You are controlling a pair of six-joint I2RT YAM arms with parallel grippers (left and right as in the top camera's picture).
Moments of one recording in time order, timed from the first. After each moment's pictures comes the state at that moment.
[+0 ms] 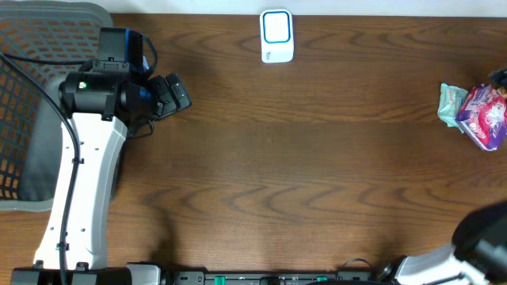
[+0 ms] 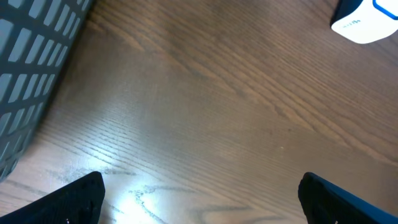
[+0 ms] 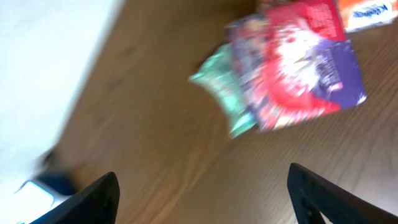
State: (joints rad) left arm -0.07 1.51 1.59 -1.23 0.08 -0.52; right arm -0.62 1.77 1.78 -1.01 -0.28 0.45
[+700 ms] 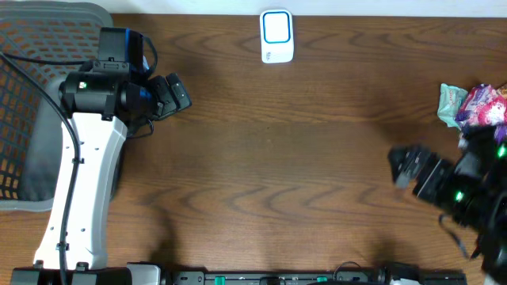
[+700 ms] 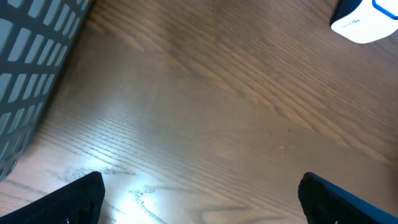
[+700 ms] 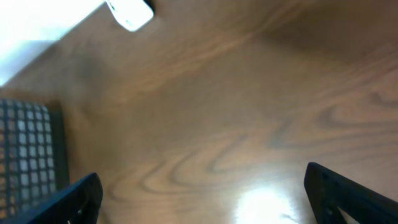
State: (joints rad) left arm -0.07 1.51 1.59 -1.23 0.08 -0.52; right arm -0.16 0.91 1.40 -1.39 -0.30 0.37
